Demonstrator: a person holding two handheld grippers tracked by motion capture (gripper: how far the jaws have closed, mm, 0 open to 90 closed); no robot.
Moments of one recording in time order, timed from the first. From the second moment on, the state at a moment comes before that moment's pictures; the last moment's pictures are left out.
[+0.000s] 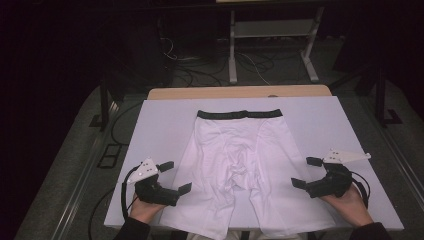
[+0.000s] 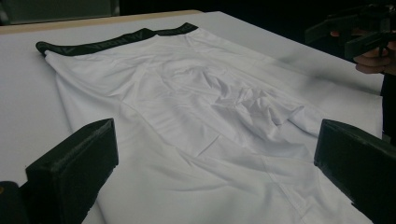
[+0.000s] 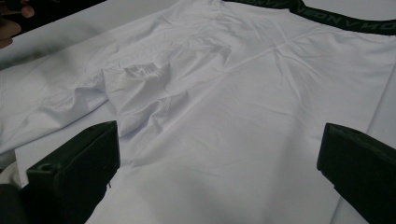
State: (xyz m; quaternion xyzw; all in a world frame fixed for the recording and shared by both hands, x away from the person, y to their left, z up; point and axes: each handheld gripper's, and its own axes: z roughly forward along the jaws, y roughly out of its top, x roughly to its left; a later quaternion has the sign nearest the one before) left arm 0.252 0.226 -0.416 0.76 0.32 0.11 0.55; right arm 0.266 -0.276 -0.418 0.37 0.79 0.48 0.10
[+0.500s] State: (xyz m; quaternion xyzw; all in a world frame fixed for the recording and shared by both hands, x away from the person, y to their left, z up) left arm 0.252 0.225 -0.417 0.76 0.32 0.10 0.55; right arm 0.269 -0.269 -0.407 0.36 0.80 0.47 0.09
